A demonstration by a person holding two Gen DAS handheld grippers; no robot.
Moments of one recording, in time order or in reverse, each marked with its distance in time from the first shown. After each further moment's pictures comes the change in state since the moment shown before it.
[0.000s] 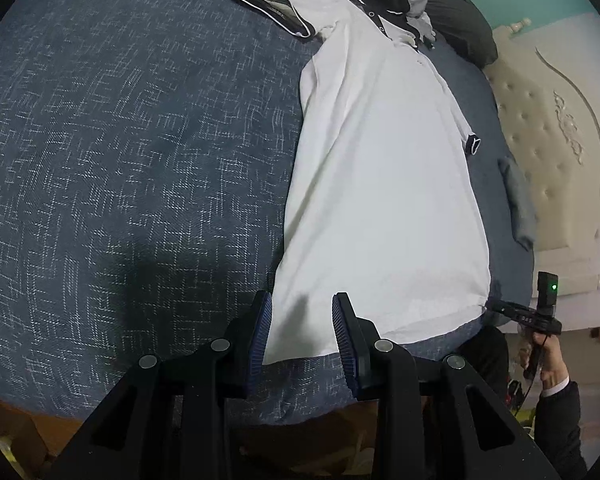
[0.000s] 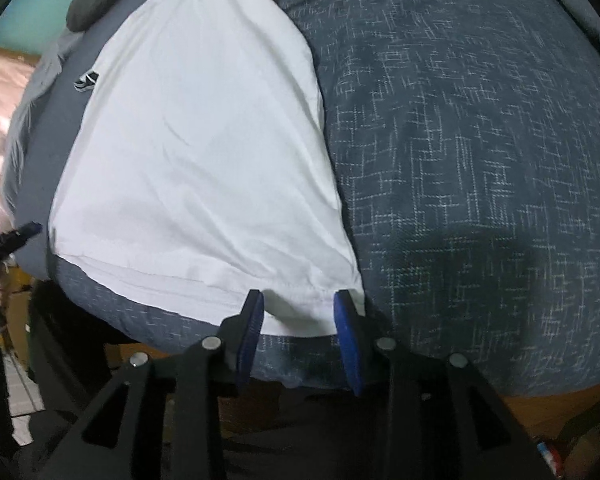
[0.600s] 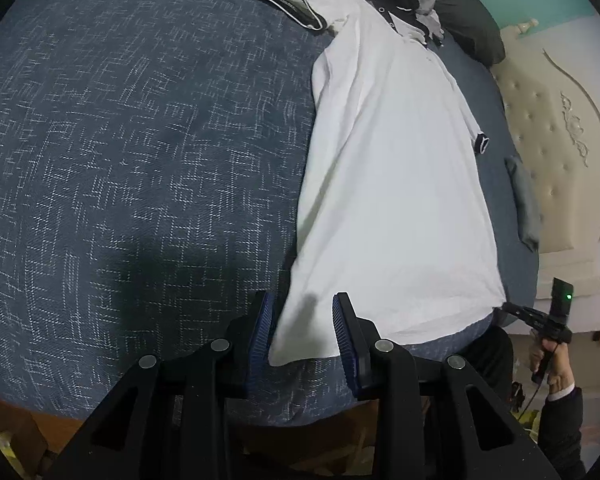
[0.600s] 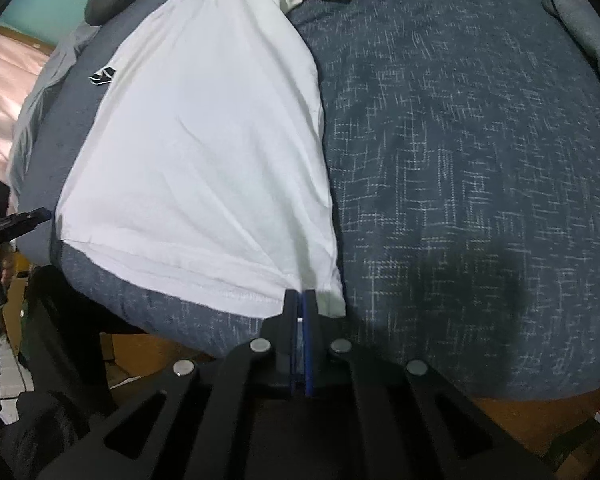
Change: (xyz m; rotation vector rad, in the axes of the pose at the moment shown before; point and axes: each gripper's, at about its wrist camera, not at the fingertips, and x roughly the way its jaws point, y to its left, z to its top) left arm 0.005 0.007 0.001 -0.019 0.013 0.022; right arm -0.027 -0.013 -0.017 -0.060 -0.045 0.007
